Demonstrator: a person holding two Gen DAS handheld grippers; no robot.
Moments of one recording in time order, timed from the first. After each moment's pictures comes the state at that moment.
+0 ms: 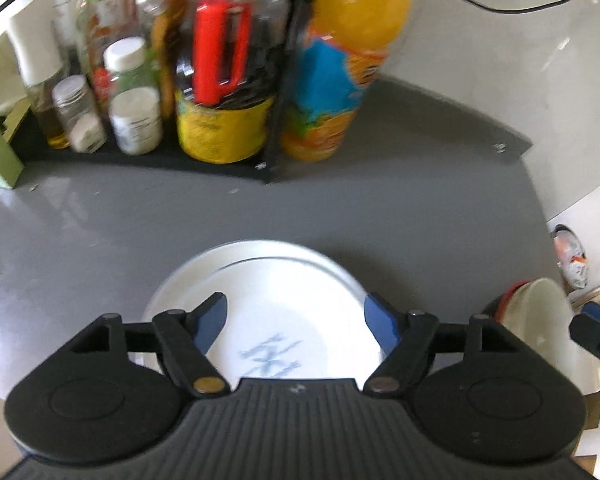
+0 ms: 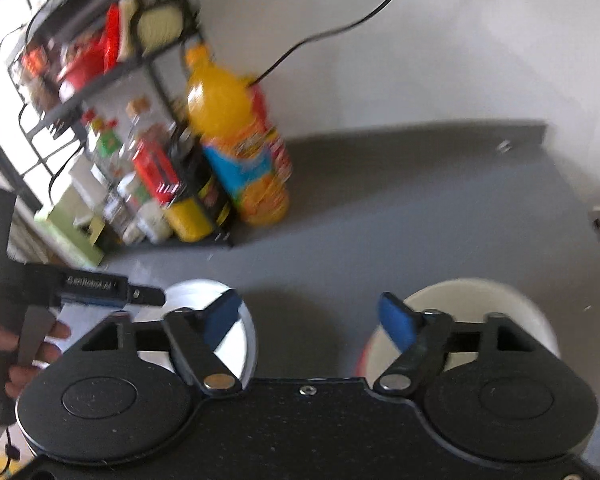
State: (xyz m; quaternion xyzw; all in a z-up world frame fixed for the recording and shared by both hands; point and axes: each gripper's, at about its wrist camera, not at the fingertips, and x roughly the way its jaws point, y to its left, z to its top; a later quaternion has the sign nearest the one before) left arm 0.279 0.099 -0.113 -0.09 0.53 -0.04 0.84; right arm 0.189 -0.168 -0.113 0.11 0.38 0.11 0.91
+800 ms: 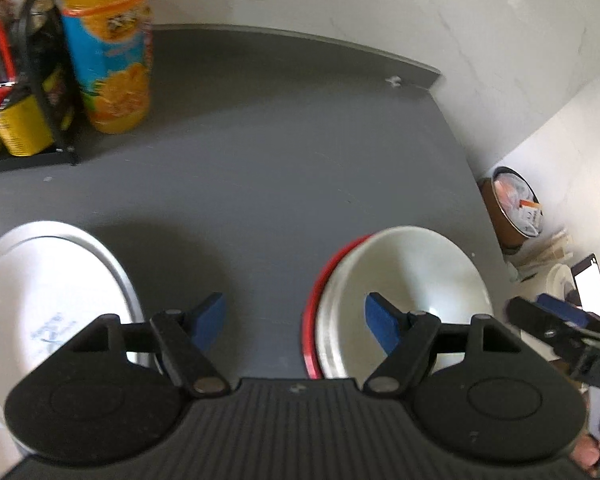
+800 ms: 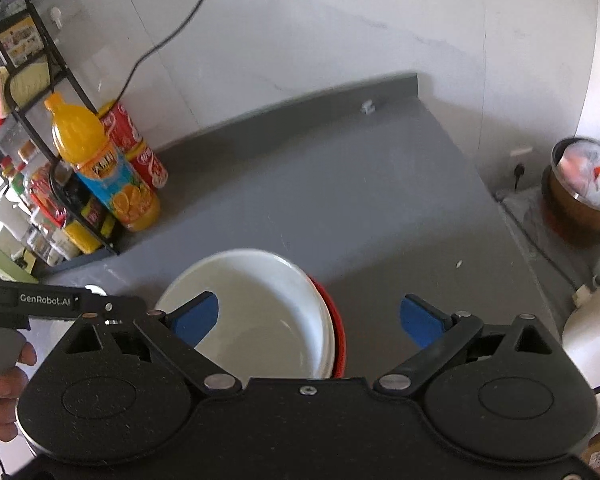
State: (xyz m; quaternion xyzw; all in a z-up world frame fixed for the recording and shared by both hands) left arm 0.279 -0.081 -0.138 -0.06 0.55 -0.13 0.82; right arm 0.177 -0.313 -0.172 0.17 0.41 0.04 0.89
